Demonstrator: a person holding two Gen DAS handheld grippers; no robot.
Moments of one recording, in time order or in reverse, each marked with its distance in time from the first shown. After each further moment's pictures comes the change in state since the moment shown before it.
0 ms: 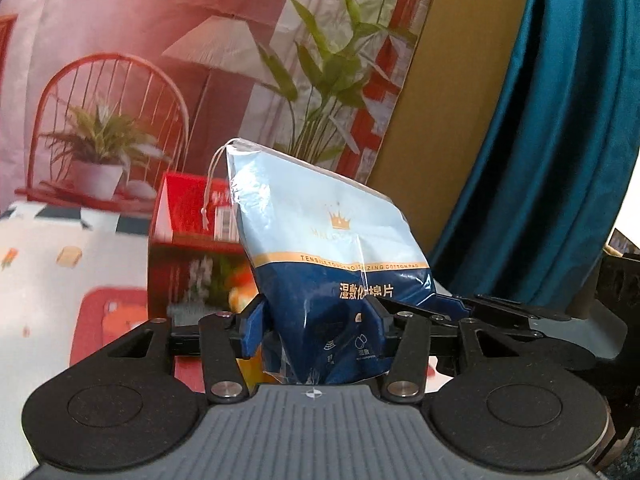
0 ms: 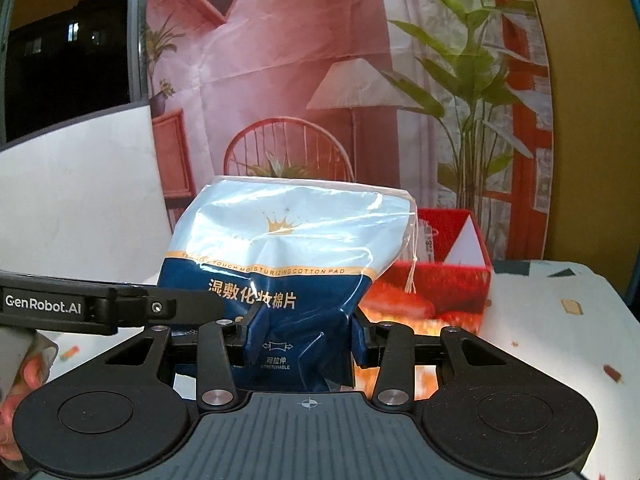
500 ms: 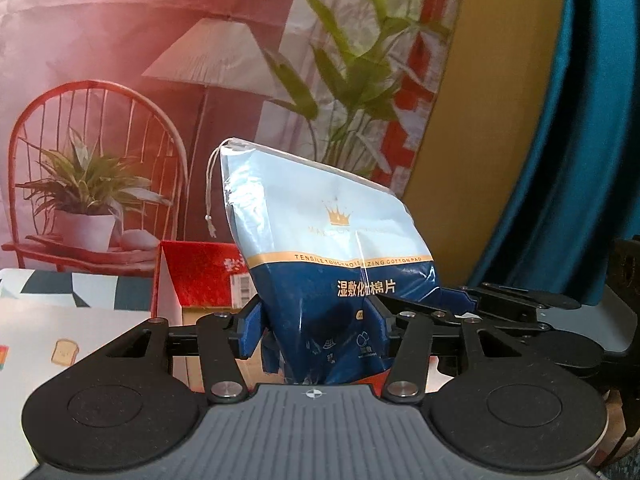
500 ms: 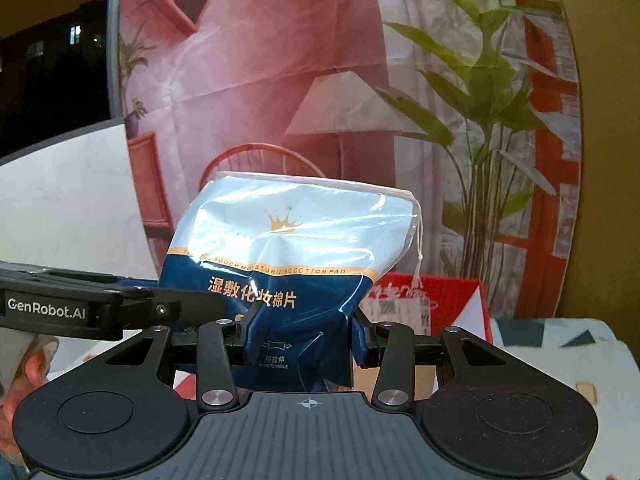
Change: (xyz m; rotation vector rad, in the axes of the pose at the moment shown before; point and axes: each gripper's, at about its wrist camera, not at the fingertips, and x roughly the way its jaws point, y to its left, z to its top) left arm 0.097 0.031 0.106 0.039 0.049 0.050; right arm 0.115 -0.049 0.100 -0.005 0.015 0.002
